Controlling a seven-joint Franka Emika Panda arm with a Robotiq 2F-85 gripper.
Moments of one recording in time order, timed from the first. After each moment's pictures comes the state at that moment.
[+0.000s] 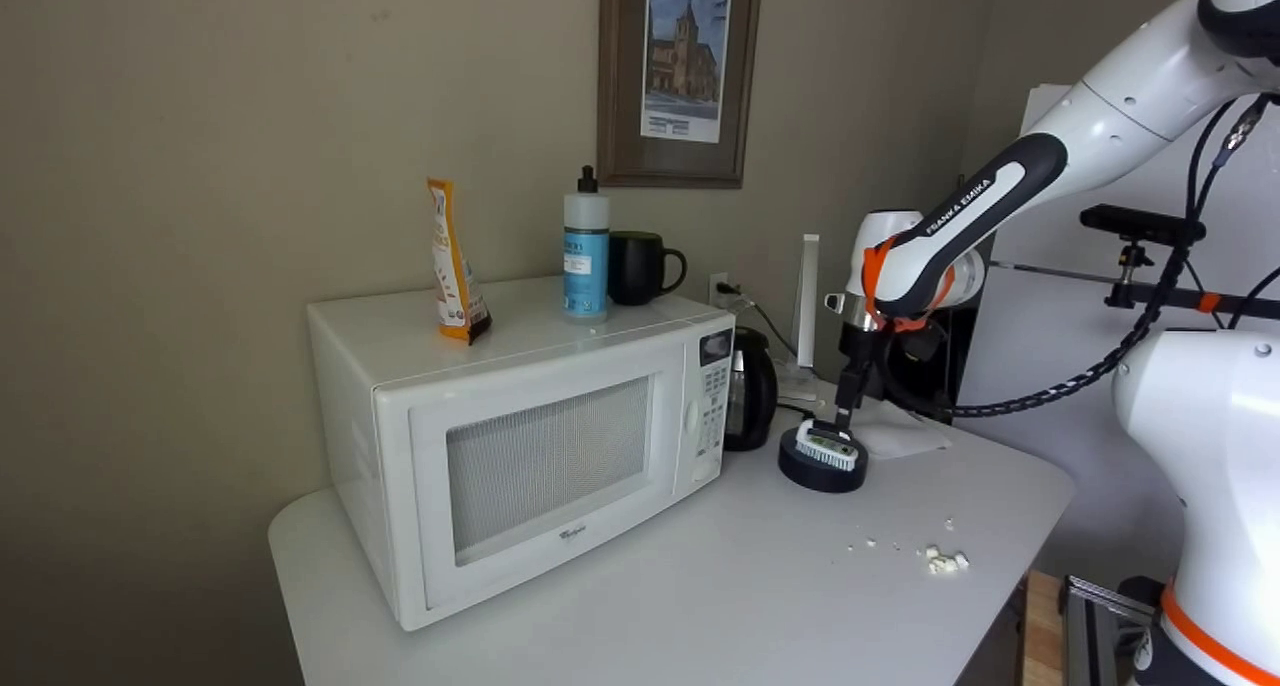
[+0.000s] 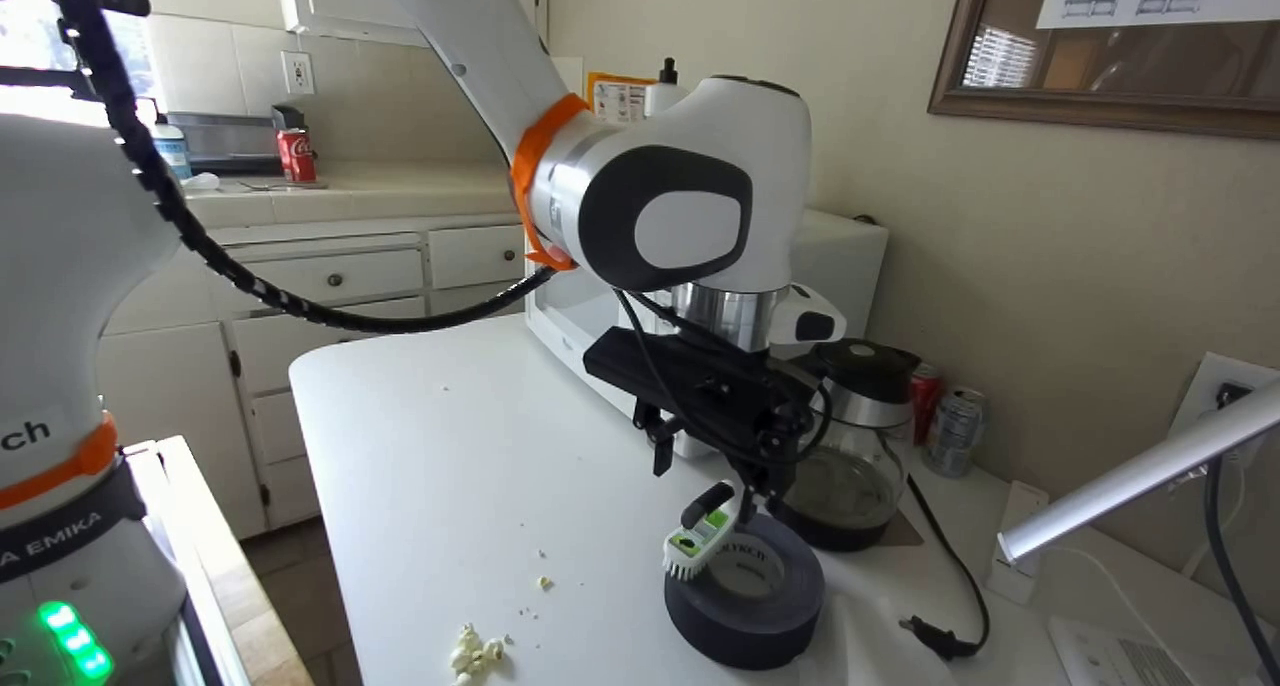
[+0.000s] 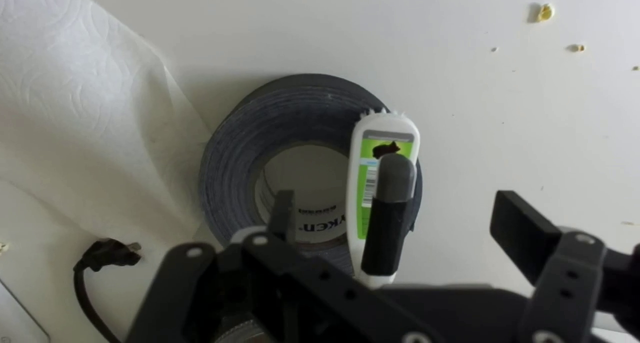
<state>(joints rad) 1.33 -0.34 -2.02 -2.38 -0.48 2.53 -0.43</state>
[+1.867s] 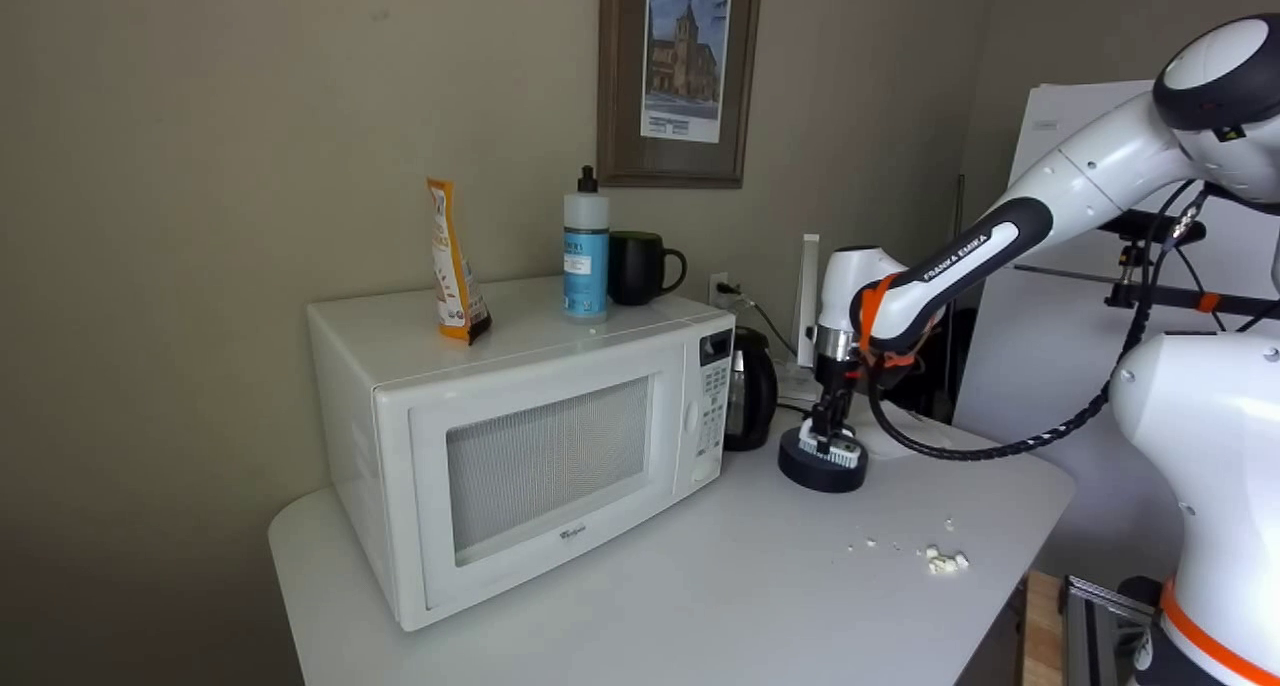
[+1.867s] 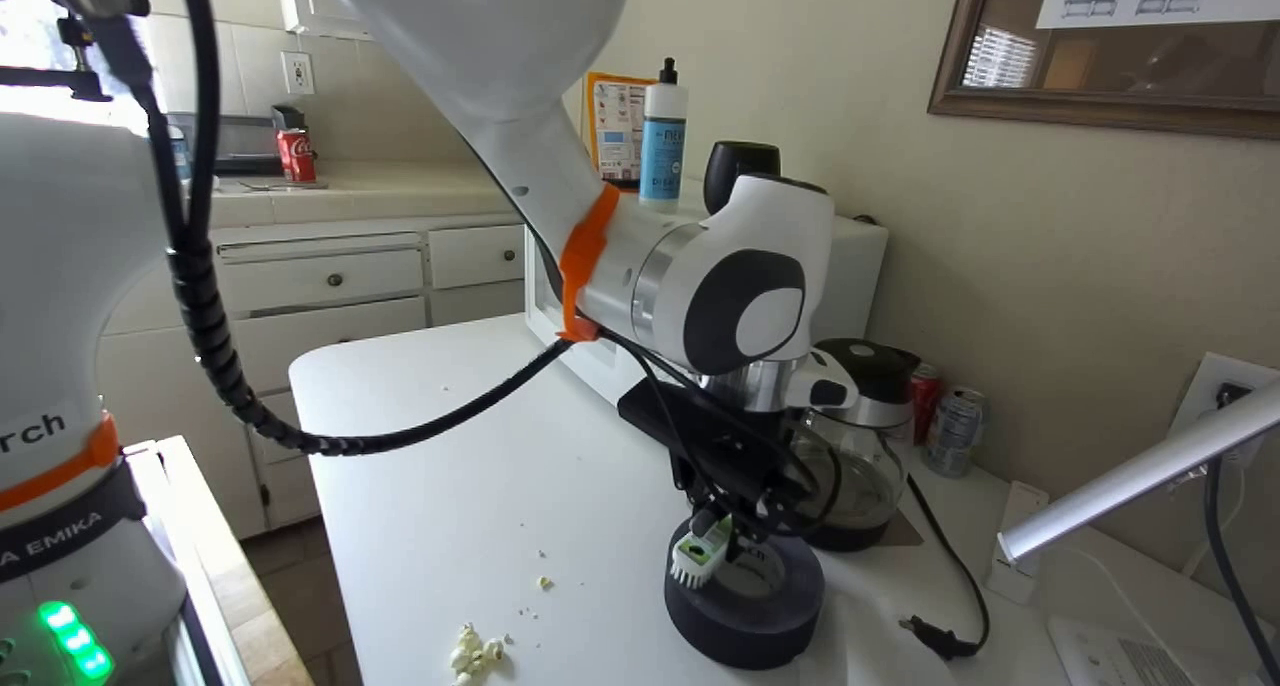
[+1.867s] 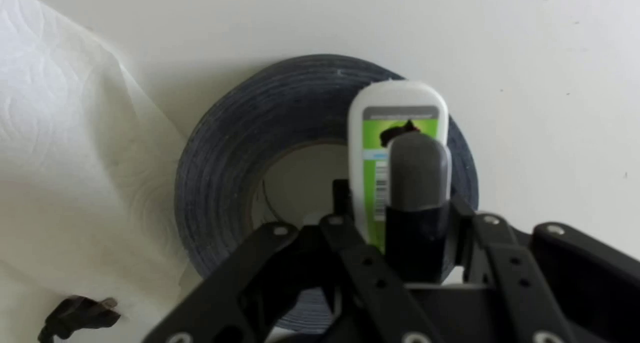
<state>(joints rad) 1.48 -0.68 -2.14 -2.20 -0.89 2.39 -0.04</state>
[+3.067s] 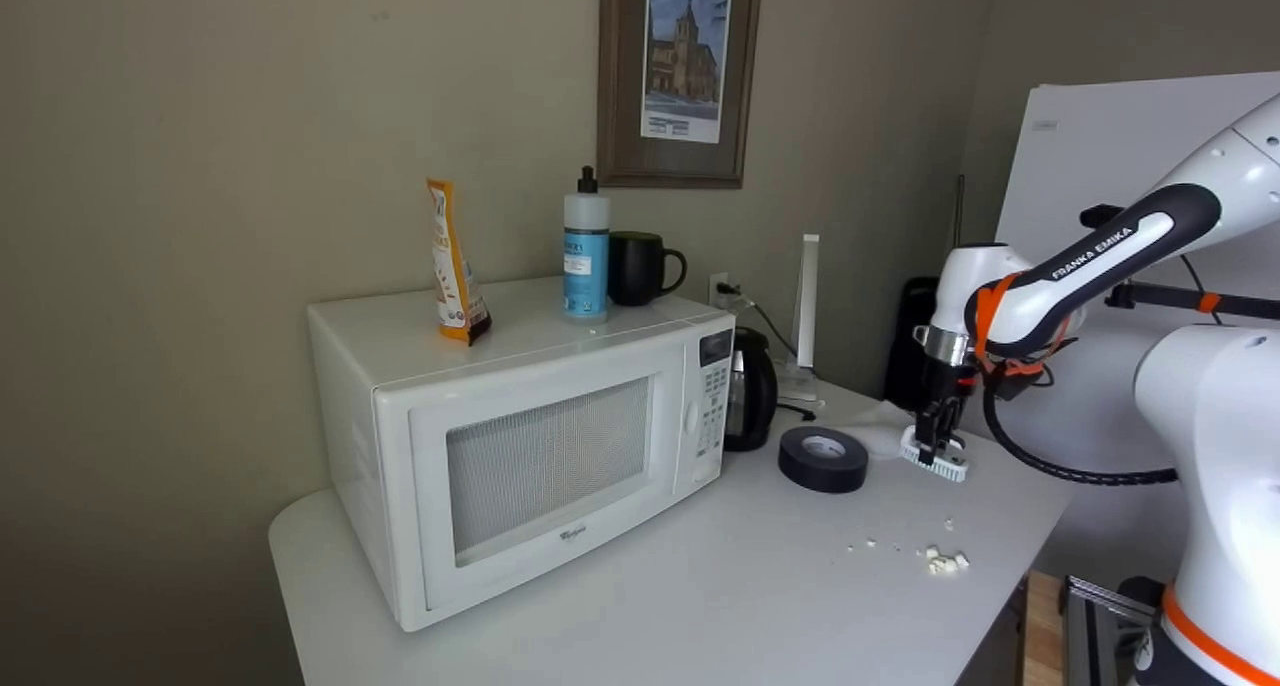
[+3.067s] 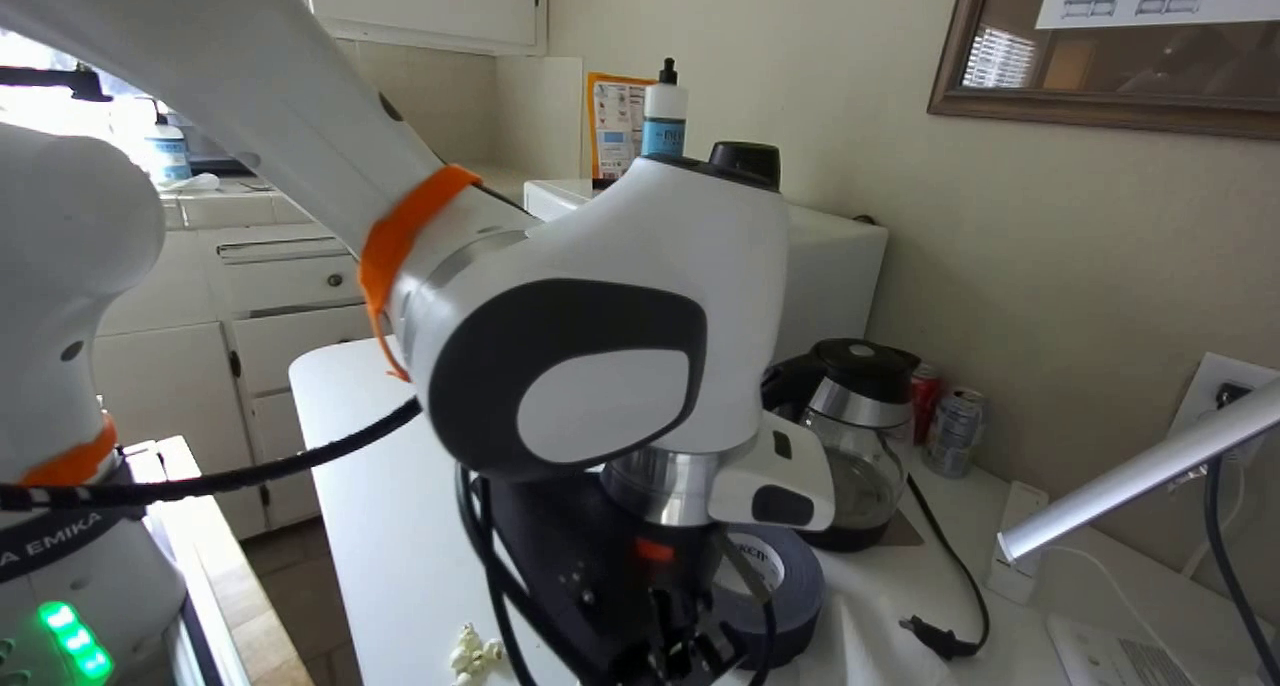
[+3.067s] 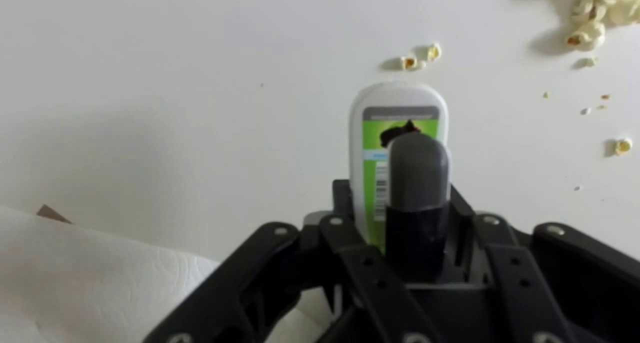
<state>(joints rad) 0.84 -0.60 -1.86 -2.48 -0.95 2.45 -0.08</state>
